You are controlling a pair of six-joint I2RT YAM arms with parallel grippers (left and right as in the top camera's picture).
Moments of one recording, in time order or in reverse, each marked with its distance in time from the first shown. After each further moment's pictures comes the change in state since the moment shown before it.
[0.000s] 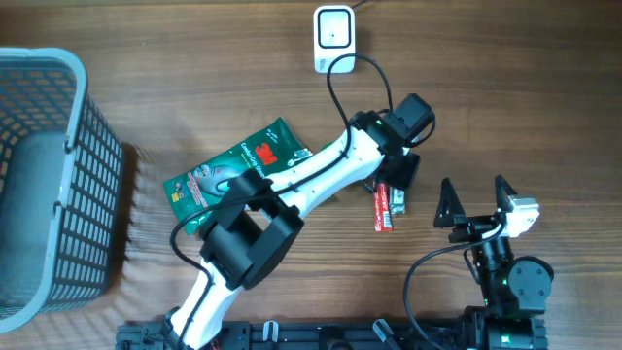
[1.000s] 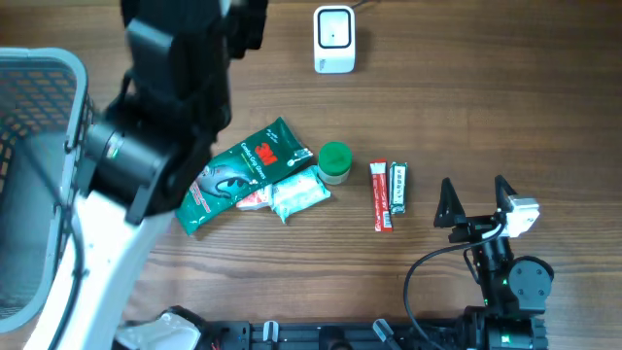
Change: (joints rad) left arm 0.346 -0.775 0.123 0.174 -0.810 0.587; right arm 0.000 0.000 0.000 0.000 0.000 0.000
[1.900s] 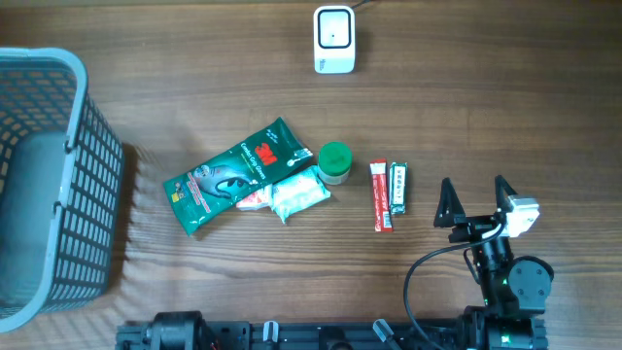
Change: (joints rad) left arm 0.530 -1.283 -0.472 -0.072 0.965 -0.007; right arm 0.000 0.000 0.000 0.000 0.000 0.000
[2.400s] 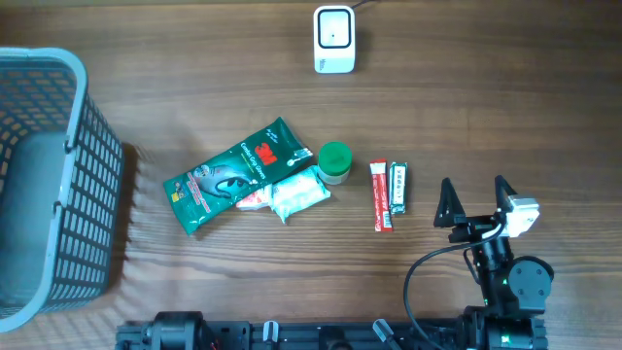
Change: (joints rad) left arm -0.029 -0.119 -0.005 -0.018 0.148 0.000; right arm 0.000 0.000 0.000 0.000 0.000 0.000
